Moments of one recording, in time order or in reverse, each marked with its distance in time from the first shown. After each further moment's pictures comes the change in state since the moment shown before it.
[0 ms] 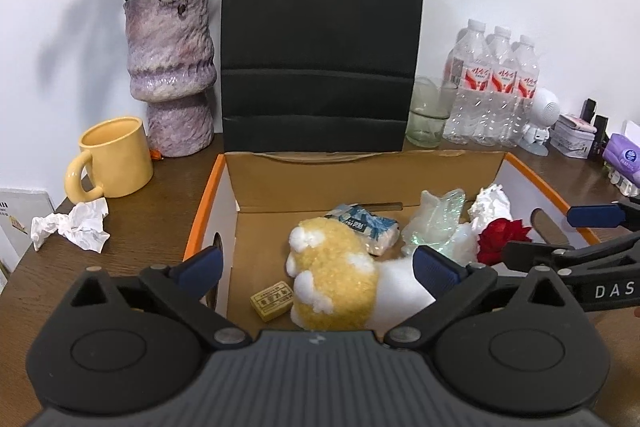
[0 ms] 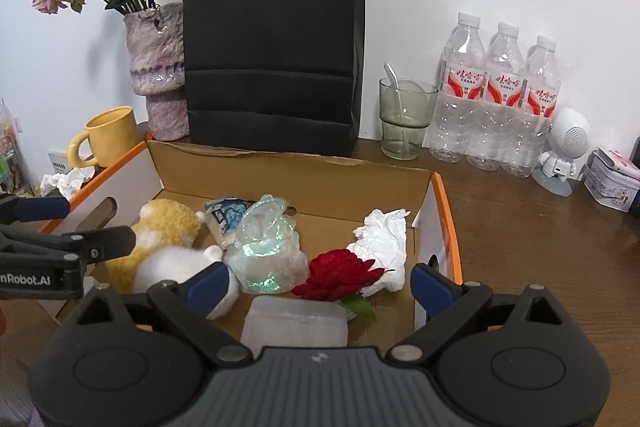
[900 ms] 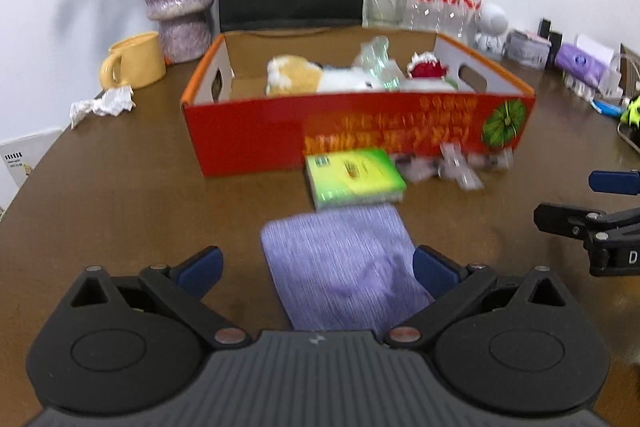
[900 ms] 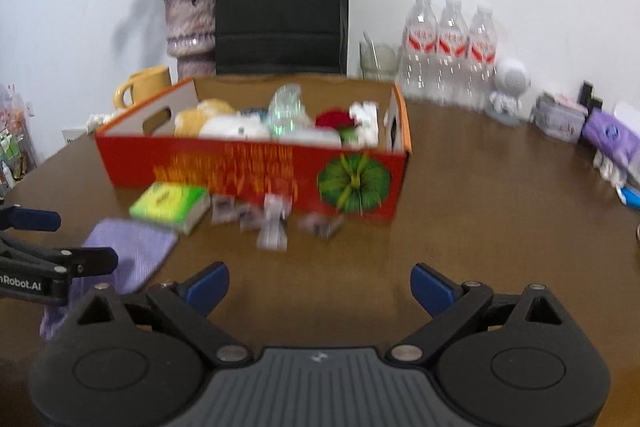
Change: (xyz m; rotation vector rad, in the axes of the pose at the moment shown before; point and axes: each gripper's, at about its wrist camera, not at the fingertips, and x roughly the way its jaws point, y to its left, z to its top) left arm -0.110 -0.030 -0.129 0.057 0.166 -0.003; right arm -0.127 0.006 -0.142 0.024 0.012 -0.023
